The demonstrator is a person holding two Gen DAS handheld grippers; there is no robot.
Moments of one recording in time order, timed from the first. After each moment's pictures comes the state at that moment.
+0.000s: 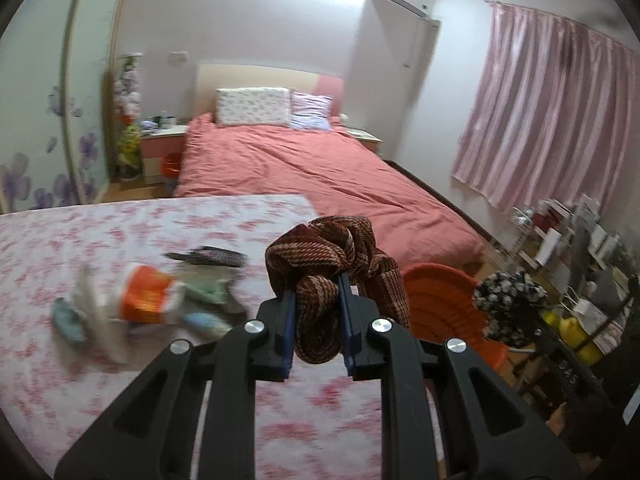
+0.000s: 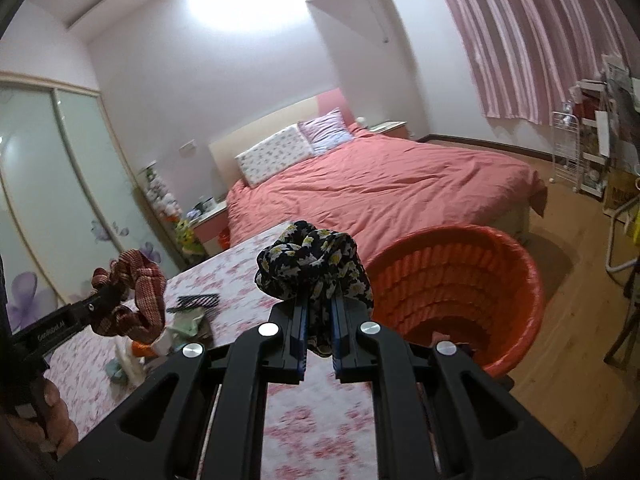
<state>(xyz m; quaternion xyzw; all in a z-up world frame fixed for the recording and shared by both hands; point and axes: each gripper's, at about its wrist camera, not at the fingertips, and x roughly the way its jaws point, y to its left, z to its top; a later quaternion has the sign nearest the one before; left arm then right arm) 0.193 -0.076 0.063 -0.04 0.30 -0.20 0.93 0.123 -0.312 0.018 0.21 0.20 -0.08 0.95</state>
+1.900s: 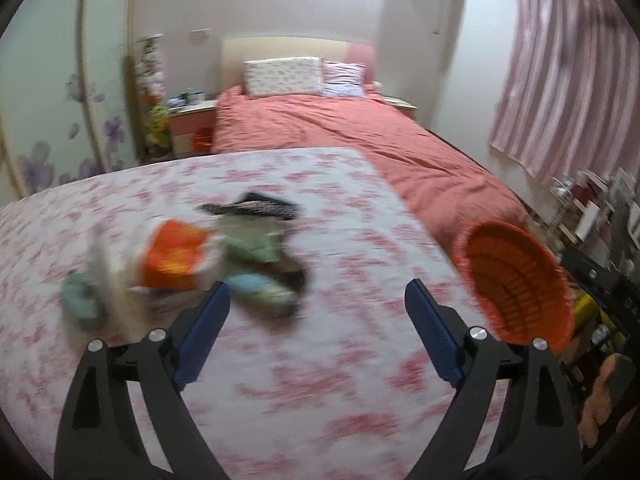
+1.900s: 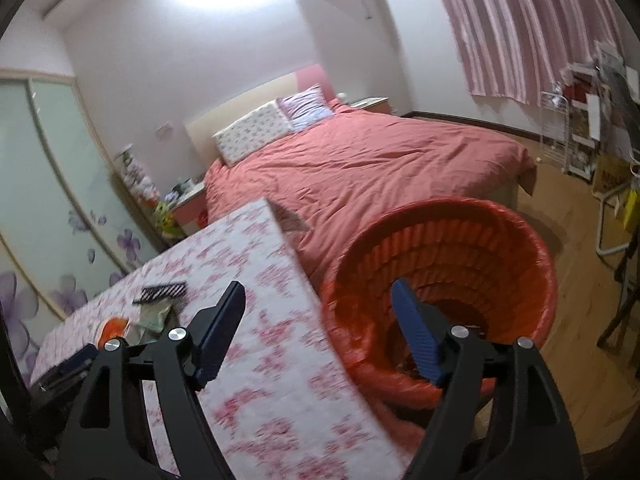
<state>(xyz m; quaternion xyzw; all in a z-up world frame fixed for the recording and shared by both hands) 0.223 -0.035 -0.009 0.00 0.35 -0.11 0.93 0.159 -0.292 -0.008 0.19 0.27 -0.10 0.94</state>
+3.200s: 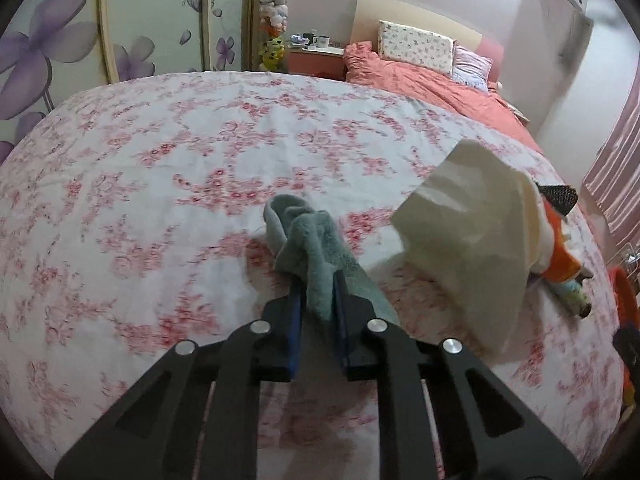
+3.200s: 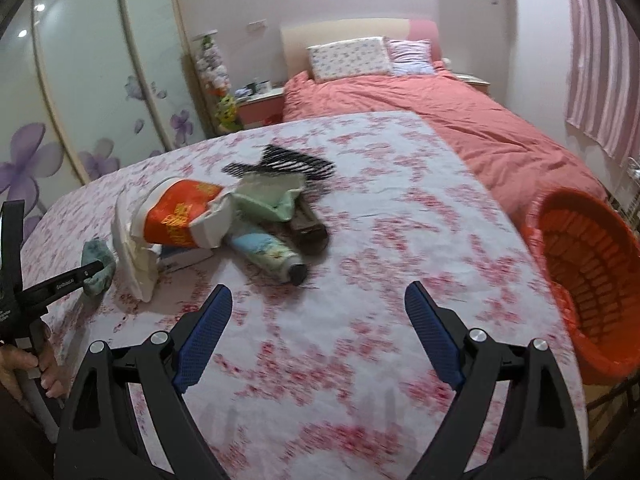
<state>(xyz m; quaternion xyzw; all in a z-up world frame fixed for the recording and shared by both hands) 0.279 0.210 -0.087 -0.08 0.43 0.04 0.90 0.231 -0.109 -0.057 0.06 0.37 0.04 0.93</state>
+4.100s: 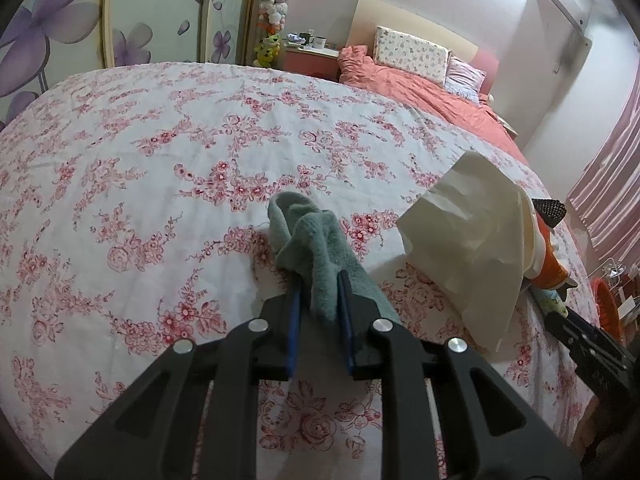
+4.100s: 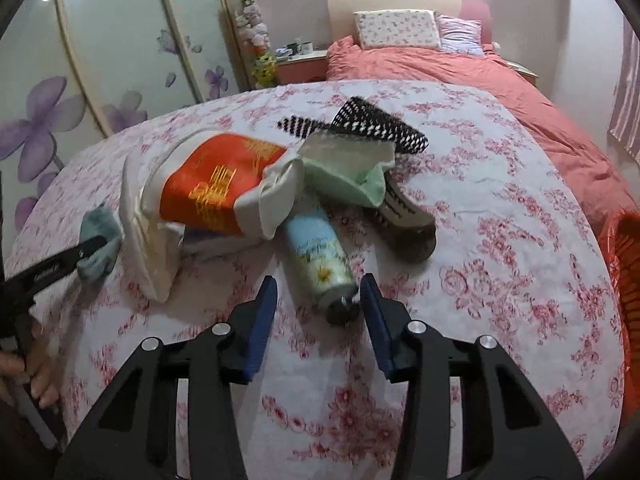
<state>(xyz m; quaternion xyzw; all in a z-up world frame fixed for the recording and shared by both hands) 0.275 0.223 -0.088 -0.13 0.42 0.02 0.90 0.273 -0.063 -0.076 0.03 0.42 0.09 0.90</state>
